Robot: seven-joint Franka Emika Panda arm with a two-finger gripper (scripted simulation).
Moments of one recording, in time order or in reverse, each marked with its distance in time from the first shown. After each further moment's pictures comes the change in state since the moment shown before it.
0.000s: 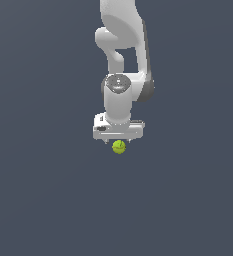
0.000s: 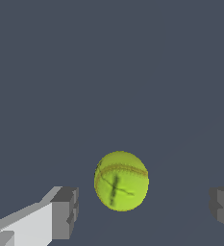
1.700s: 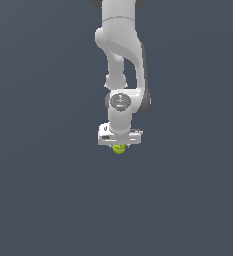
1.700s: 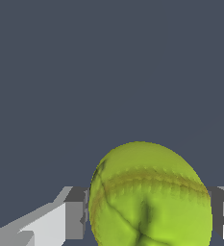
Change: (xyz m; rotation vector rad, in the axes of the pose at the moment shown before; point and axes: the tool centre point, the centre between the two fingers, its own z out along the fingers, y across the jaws) arm -0.023 -0.008 0.078 -0.003 -0.022 -0.020
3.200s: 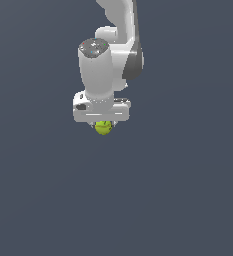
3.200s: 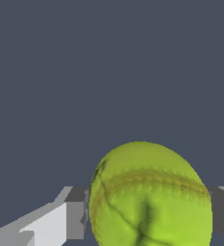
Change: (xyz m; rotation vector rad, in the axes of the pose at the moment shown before) arm -0.006 0.066 -0.160 0.001 -0.001 0.000
